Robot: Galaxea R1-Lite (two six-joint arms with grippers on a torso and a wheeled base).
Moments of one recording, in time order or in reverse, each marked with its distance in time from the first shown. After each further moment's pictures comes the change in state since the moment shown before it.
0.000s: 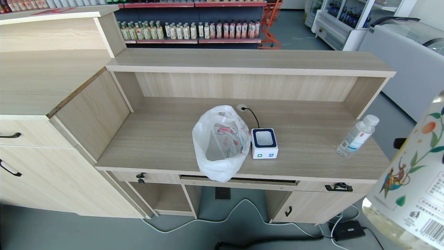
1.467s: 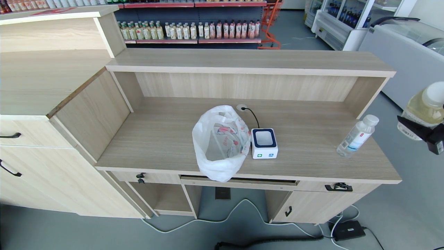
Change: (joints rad) left arm 0.000 0.000 0.000 0.000 0.000 0.000; right arm -0.573 0.375 0.177 -0.638 -0.468 -1.221
